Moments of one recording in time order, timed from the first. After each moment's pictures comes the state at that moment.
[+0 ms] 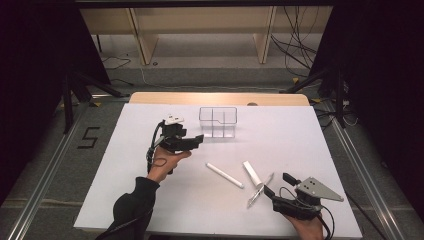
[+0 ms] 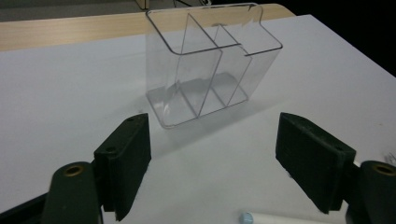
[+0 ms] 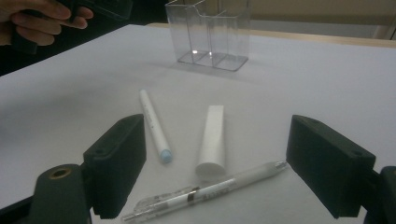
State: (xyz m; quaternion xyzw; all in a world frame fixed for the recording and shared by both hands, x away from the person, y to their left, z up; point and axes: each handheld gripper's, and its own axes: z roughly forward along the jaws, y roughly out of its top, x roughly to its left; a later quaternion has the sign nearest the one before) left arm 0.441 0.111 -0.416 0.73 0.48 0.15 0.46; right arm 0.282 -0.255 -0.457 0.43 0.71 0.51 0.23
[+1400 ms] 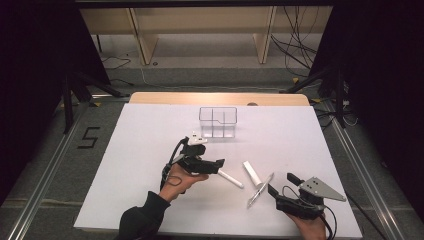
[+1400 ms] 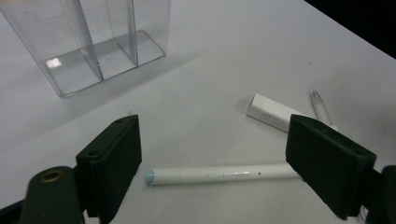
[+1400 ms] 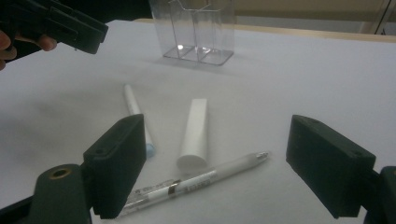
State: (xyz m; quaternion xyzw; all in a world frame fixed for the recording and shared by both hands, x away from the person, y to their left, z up) left arm 0.394 0.059 -0.427 0.79 0.41 0.11 0.43; right arm 0.283 -0.263 -0.461 0.44 0.71 0.50 0.24
